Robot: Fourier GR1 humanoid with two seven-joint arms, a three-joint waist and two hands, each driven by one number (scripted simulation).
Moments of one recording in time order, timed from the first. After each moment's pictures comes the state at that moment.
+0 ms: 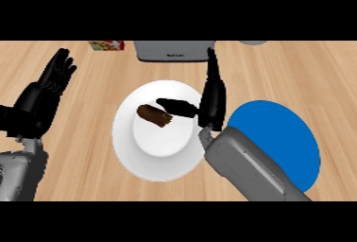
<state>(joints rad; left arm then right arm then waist) -0.29 0.31 0.07 -1.56 0.08 -0.04 0.10 -0.71 -0.07 0.59 -1.18 0.23 -1.00 0.50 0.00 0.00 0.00</state>
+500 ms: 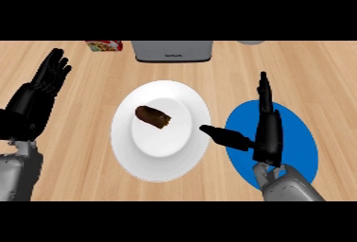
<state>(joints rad) -0.28 0.31 0.09 -1.61 0.08 -0.05 0.13 -0.32 -0.30 0.54 -1.61 0.18 -0.90 0.38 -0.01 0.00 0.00</state>
